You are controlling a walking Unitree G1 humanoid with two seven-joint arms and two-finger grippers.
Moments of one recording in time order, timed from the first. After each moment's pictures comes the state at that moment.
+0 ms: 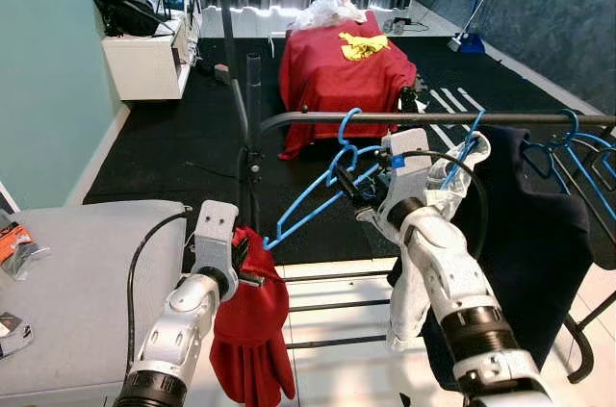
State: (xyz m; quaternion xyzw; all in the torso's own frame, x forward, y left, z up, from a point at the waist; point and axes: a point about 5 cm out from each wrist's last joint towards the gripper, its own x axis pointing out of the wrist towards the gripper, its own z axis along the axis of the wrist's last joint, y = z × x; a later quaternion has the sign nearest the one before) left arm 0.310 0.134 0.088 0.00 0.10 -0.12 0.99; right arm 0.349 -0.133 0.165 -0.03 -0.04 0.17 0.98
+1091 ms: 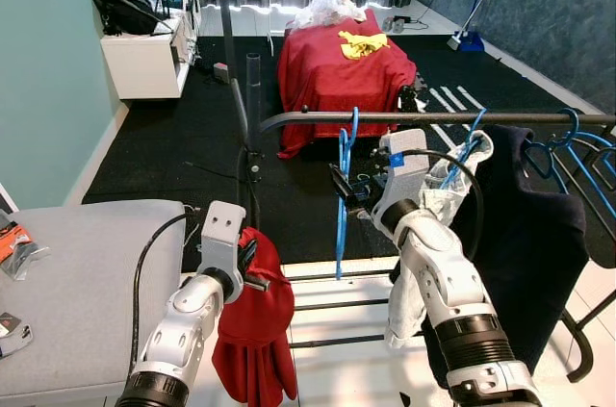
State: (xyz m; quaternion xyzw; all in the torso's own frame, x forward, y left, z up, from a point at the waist) left arm 0.308 0.127 0.086 0.00 0.10 -0.15 0.98; right arm 0.353 -0.125 0.175 0.00 -0.01 0.20 0.98
